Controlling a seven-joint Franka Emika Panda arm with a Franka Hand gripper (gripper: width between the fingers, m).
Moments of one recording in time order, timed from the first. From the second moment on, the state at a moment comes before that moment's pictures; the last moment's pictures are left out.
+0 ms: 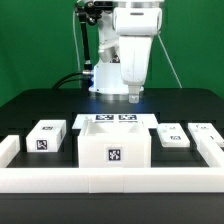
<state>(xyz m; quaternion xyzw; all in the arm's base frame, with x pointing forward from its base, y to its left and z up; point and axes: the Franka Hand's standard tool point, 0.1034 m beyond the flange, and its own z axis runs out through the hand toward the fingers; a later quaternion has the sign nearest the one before) 0.488 0.034 0.099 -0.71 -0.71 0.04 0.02</state>
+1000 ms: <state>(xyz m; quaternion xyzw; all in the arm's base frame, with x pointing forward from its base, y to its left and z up) 0.466 0.024 0.048 -0.70 -0.71 0.04 0.04</state>
